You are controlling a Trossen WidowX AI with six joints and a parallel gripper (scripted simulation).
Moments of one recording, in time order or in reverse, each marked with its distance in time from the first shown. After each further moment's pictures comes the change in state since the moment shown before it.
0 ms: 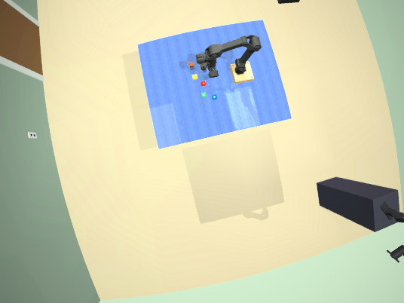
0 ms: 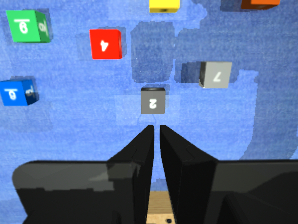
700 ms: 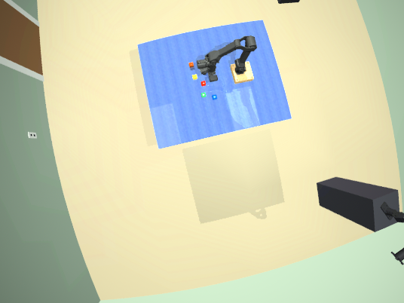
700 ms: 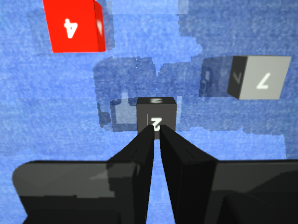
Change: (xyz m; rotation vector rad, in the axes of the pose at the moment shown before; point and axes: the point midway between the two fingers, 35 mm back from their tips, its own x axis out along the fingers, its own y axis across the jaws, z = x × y) arm 0.078 0.000 -0.008 0.007 0.017 0.001
